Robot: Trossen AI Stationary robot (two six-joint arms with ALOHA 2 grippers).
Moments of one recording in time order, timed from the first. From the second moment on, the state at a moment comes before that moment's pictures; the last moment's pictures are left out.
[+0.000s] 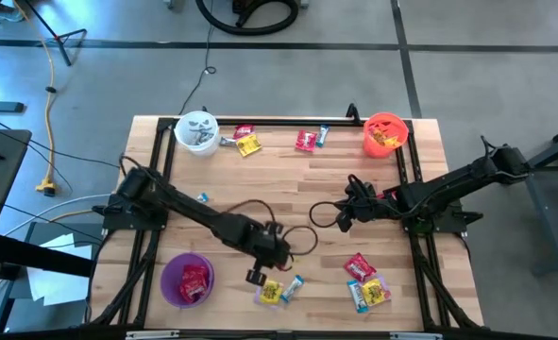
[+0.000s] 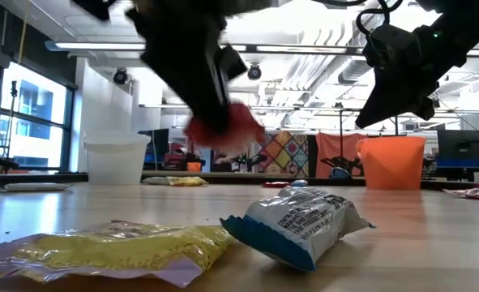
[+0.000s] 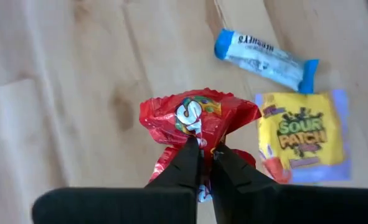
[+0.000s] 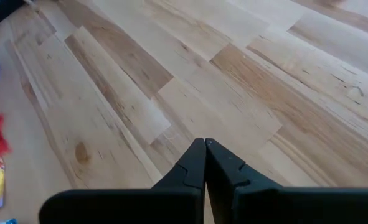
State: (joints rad) left arm -0.37 1.91 1.41 -0.58 -0.04 -0.03; right arm 0.27 1.10 0.56 -0.30 0.46 0.90
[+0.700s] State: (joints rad) left arm -0.57 1.48 1.41 -1.13 0.03 -0.61; right arm 0.27 1.10 0.56 -0.25 0.46 0.88
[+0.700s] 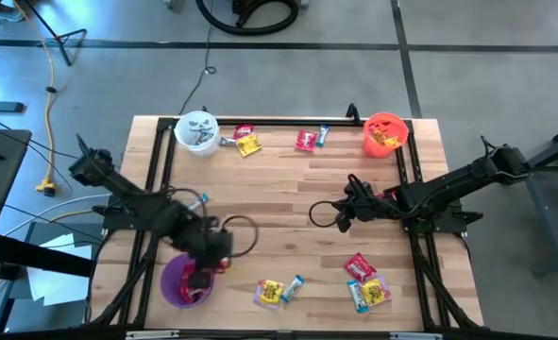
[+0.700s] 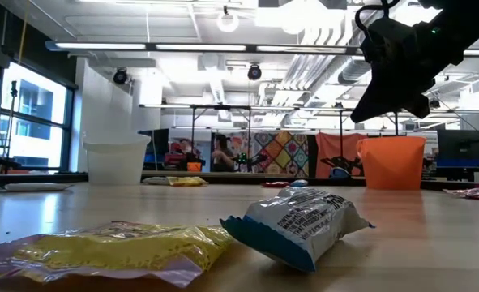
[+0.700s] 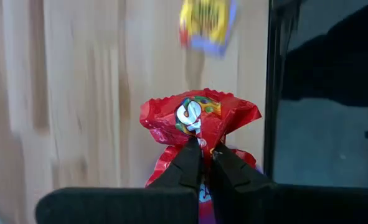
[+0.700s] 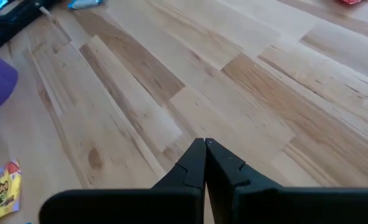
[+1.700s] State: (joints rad) left arm -0.80 1.47 1.07 -0.97 0.16 -1.12; right arm 0.27 1.10 0.56 -0.17 0.45 0.87
